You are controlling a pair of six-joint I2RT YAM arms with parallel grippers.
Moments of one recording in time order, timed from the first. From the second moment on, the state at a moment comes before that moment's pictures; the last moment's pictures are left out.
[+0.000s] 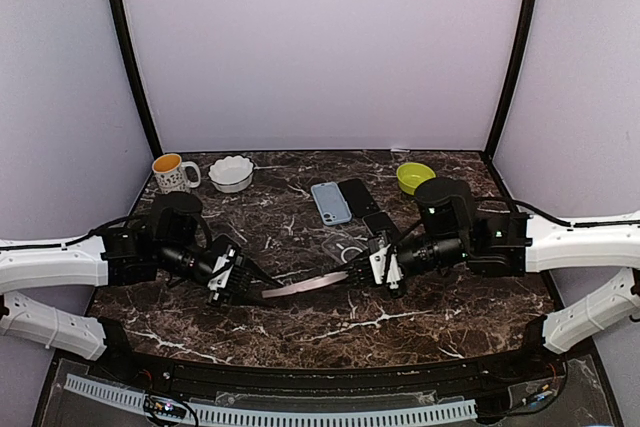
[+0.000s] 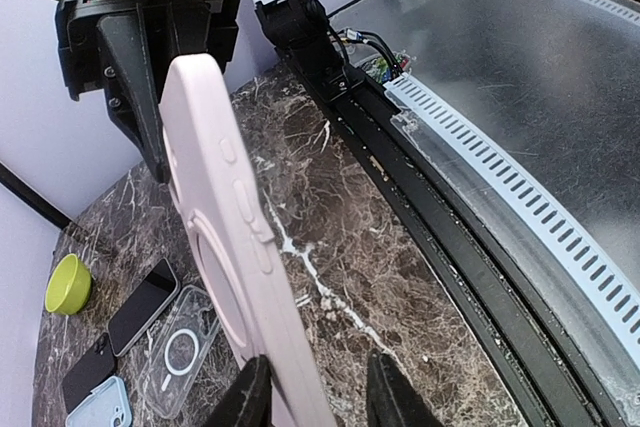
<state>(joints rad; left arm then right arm) -0.89 1.07 0.62 -0.09 0.75 0.86 1.10 1.24 0.84 -0.04 -0.42 -0.89</state>
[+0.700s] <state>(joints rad) -0.89 1.10 0.62 -0.09 0.73 0.88 1.11 1.25 0.84 -0.06 -0.42 -0.91</state>
